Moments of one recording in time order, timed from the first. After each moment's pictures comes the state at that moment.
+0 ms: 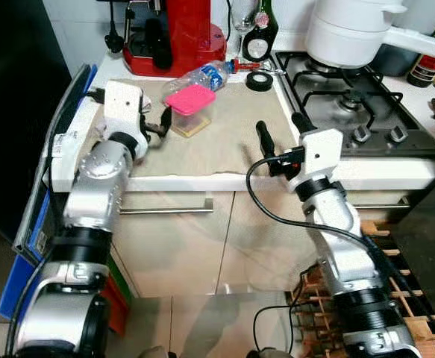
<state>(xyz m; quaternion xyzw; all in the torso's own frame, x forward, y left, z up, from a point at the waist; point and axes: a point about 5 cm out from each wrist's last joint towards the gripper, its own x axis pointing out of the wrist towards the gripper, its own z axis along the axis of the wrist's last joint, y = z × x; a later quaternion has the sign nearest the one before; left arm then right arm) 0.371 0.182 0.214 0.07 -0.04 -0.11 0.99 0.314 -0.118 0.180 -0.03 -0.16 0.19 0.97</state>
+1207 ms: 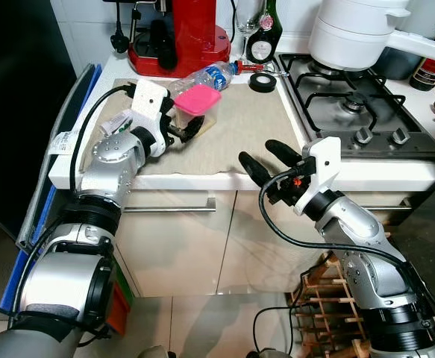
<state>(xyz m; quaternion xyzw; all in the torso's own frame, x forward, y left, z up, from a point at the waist) 0.393 0.151 0.192 0.06 -0.01 -0.27 0.96 0.288 -0.116 0.169 0.04 -0.04 0.34 0.94</state>
